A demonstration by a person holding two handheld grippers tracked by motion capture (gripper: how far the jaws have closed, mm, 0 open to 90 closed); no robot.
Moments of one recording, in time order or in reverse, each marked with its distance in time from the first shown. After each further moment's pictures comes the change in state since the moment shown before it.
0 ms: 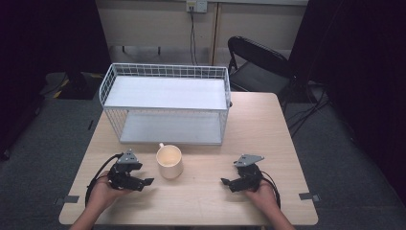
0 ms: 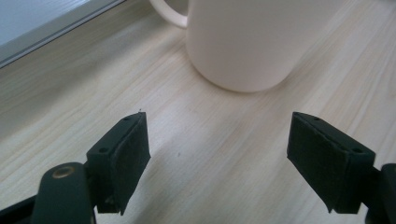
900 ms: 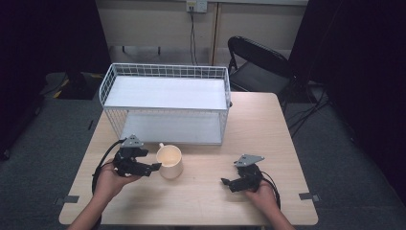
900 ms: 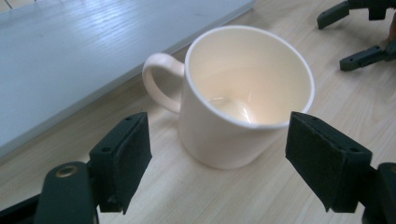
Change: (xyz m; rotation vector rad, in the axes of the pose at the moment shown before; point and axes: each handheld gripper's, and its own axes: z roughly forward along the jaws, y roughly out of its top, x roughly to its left) left arm -0.013 0.056 -0.015 -0.071 0.024 -0.036; right arm 0.001 0.000 0.000 0.000 -0.006 0.007
